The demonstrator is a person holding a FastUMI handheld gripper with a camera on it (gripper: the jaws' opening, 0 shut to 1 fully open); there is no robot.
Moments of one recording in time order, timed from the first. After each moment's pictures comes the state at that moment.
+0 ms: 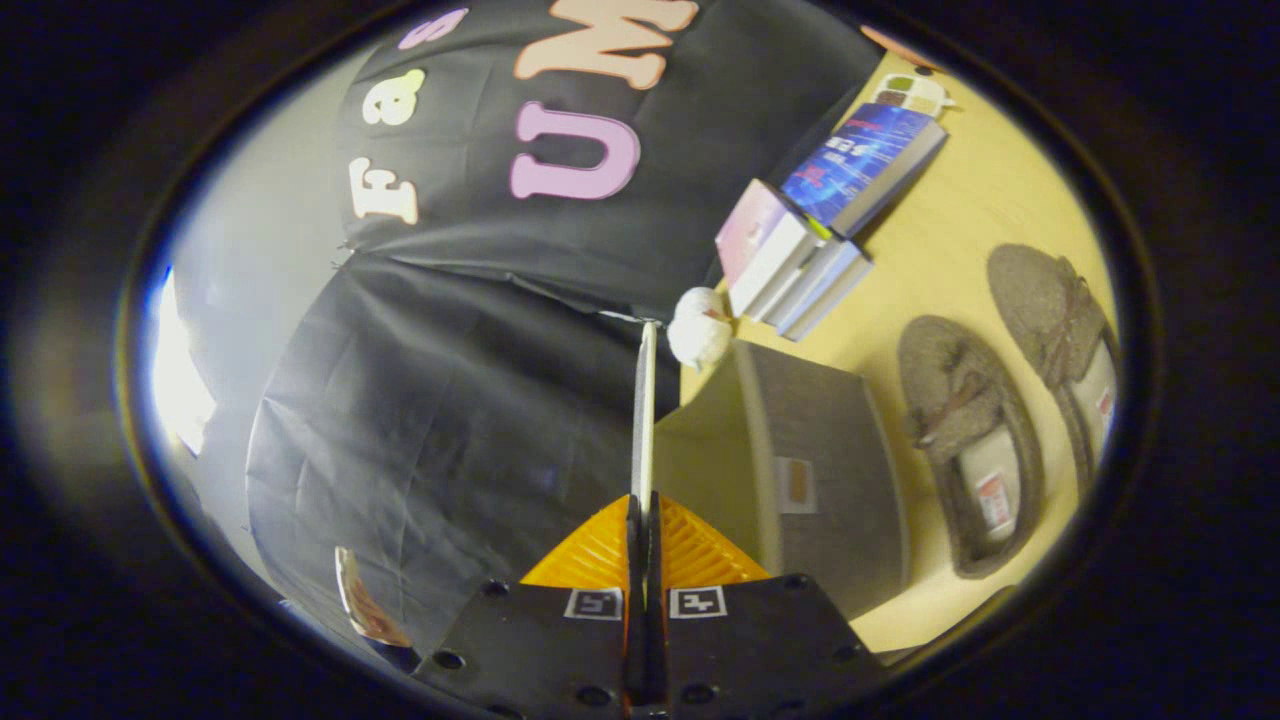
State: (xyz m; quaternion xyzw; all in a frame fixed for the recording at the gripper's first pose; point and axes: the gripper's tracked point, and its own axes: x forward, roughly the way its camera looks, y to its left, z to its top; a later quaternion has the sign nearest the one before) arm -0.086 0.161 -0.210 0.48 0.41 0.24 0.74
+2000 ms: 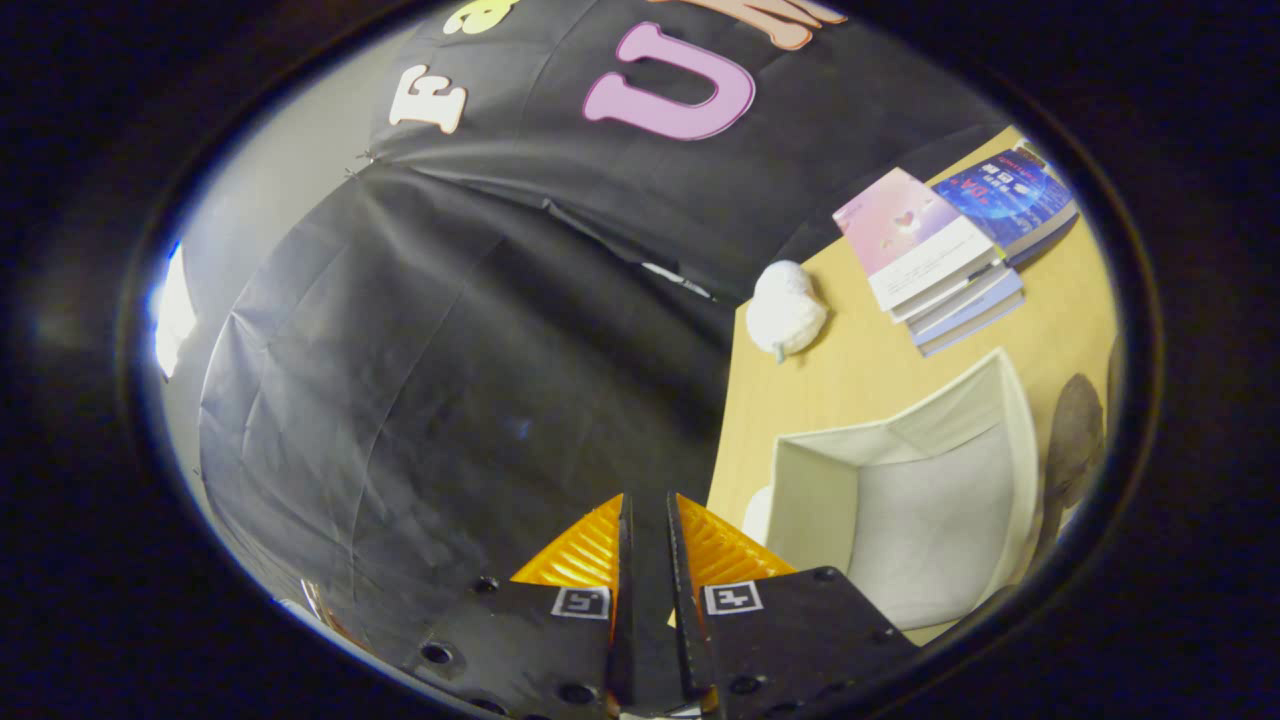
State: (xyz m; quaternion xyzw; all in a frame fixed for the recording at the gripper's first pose) arm -0.020 0.280 -0.199 0.38 0.42 0.27 0.78
